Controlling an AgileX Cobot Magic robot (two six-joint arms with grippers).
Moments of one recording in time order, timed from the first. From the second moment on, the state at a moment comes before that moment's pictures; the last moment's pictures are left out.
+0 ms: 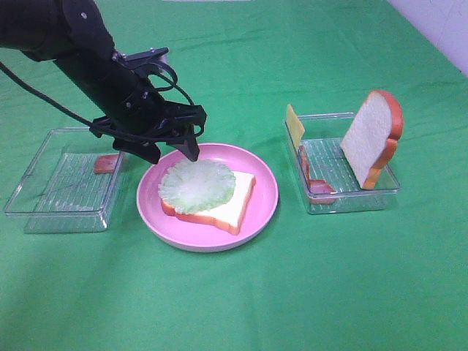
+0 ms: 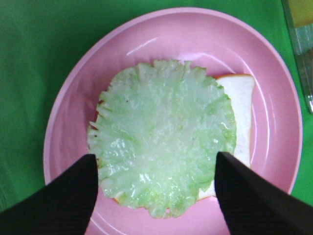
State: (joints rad) left arm -0.42 2.04 -1.43 -0.43 0.68 0.06; right arm -0.05 0.00 -0.50 0.09 1.07 -0.07
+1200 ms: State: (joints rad) left arm -0.34 2.03 -1.83 0.11 1.16 -0.27; right arm -0.05 0.00 -0.50 0.09 1.07 -0.07
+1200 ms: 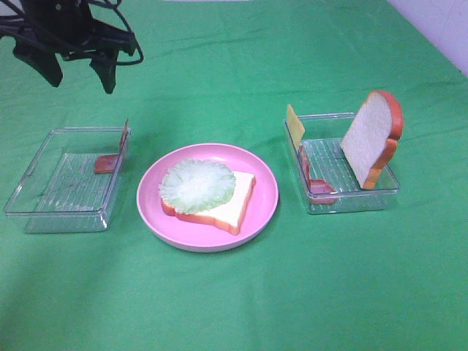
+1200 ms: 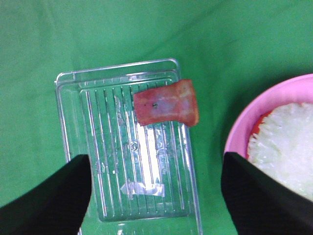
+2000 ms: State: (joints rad) left arm -0.34 2.23 -1.83 0.02 1.02 -0.27; right arm -0.05 0.00 -0.50 0.09 1.07 -0.07
